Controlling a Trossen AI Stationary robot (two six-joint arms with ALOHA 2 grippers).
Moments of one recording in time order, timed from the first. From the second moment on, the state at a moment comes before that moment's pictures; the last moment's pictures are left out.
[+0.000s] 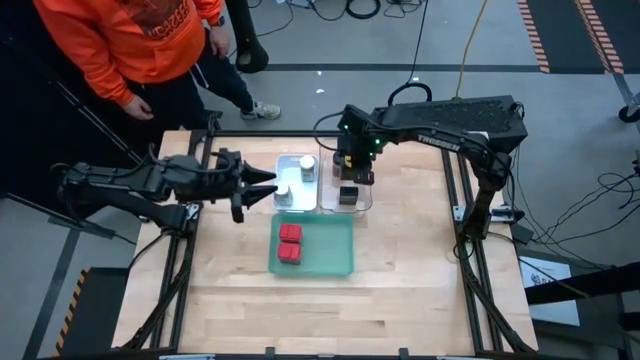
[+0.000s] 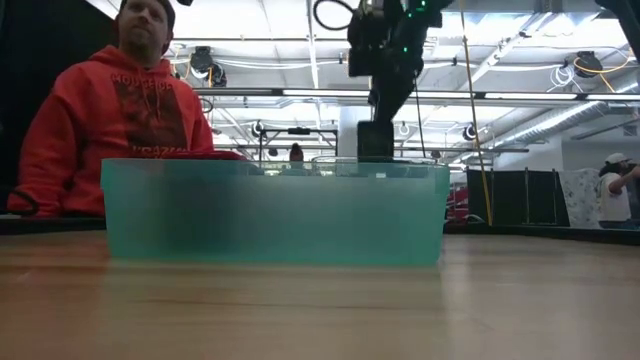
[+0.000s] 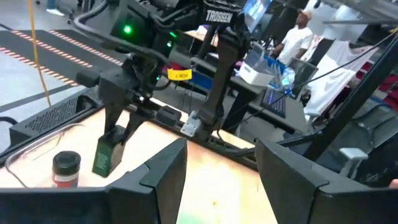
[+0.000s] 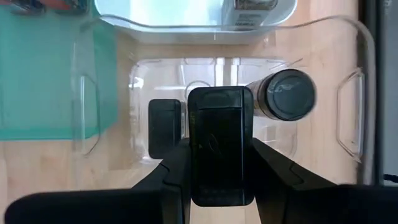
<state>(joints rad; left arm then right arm) -0.11 0.91 0.97 -0.14 -0.24 -0.41 -0.44 1.81 1.72 -1.13 -0.13 -0.38</state>
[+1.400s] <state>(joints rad) -0.11 0.91 0.97 -0.23 -0.37 -0.41 -0.45 1.79 1.38 -0.72 -0.08 -0.35</state>
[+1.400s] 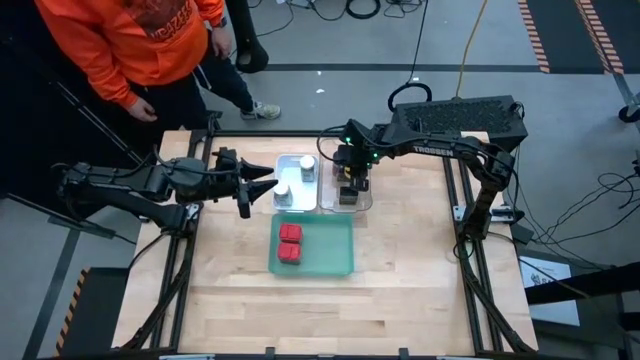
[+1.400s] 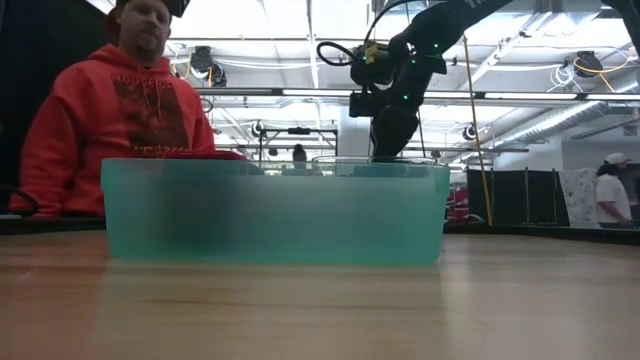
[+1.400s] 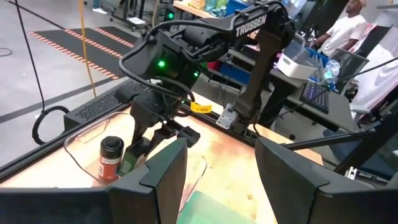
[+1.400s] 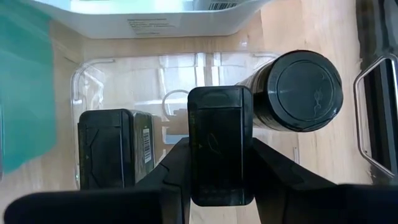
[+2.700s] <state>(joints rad) -0.11 0.91 0.97 -0.23 -0.38 -0.41 -0.45 1.80 1.38 -0.73 -0.05 -0.36</state>
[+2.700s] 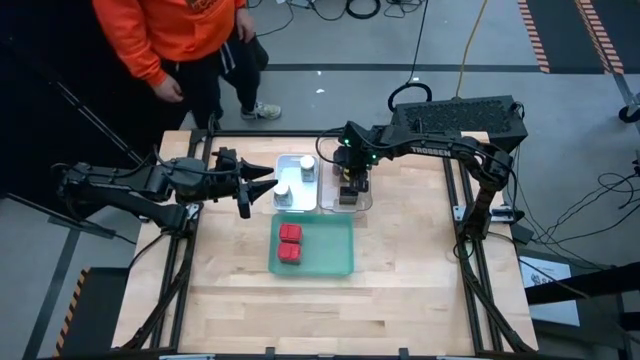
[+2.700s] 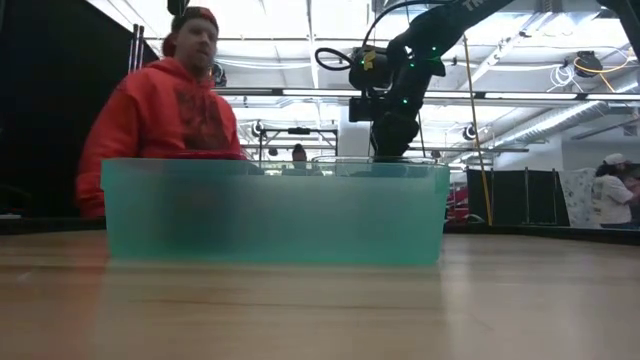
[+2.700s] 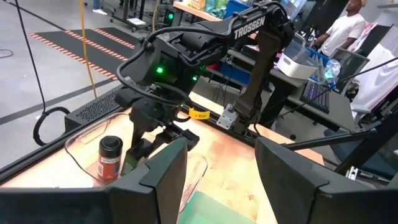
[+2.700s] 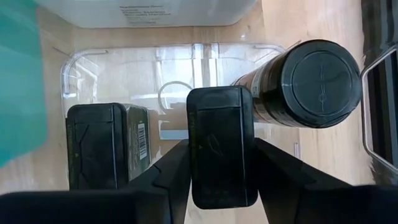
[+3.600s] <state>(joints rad) -0.11 0.91 0.97 -0.23 -0.38 -0.41 -0.46 1.74 1.38 -0.84 -0.04 -0.03</state>
